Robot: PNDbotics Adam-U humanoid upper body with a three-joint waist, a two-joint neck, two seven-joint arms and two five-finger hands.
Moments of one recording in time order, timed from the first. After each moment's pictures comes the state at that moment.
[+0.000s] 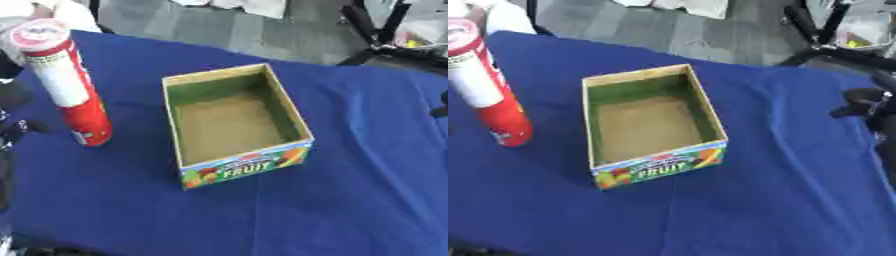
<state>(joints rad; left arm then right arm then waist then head) -0.10 0.30 0.08 -1.98 0.18 -0.31 0.00 -0.15 -0.34 -0.23 -1.88 -0.33 -0.36 0.42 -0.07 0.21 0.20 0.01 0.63</state>
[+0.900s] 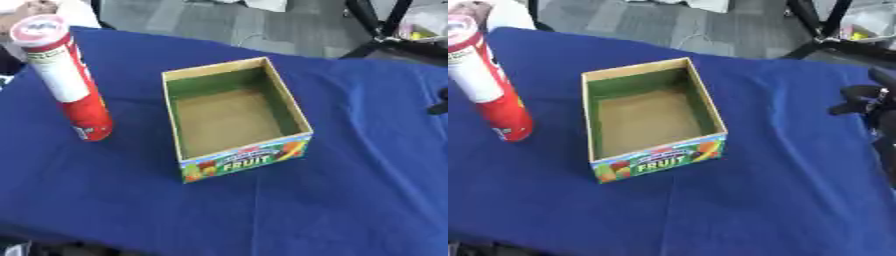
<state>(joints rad) -0.36 0.69 0.09 -1.98 -0.33 -0.13 0.13 -0.13 -0.34 -0.23 -1.88 -0.33 -0.36 0.43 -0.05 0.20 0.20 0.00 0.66</state>
